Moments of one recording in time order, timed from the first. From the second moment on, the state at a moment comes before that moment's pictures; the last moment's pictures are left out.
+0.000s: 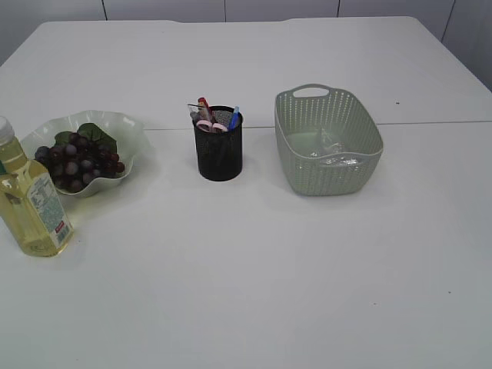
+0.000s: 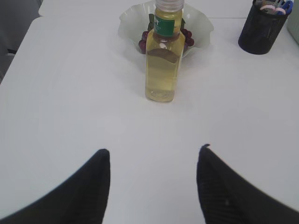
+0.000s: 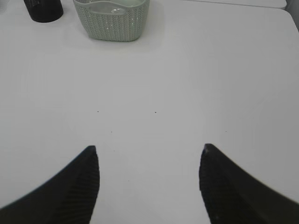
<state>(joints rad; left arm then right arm) -0.02 0.01 -0.53 0.00 1.09 -0.08 -0.04 -0.02 -0.50 0.11 1.16 -0.20</state>
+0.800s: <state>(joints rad) -0.02 0.01 -0.53 0.00 1.09 -0.08 -0.04 -0.02 -0.50 0.11 1.16 -0.20</state>
